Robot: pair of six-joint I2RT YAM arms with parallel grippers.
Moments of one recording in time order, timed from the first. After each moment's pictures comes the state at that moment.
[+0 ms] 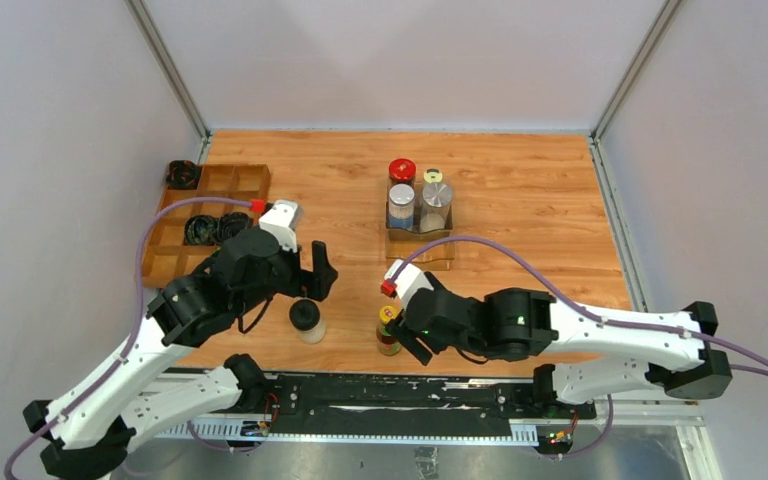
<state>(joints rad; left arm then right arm) -0.90 0.78 1.07 -0.83 -0.30 -0.42 1.45 1.11 1.19 -0.92 0.40 0.30</state>
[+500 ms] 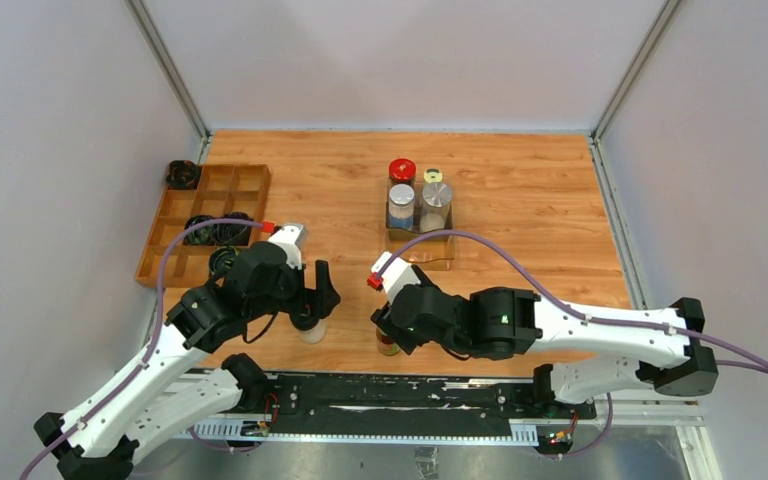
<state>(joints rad) -0.72 0.69 0.82 -0.82 -0.08 -0.49 1.46 1.19 1.21 -0.82 0.48 0.28</state>
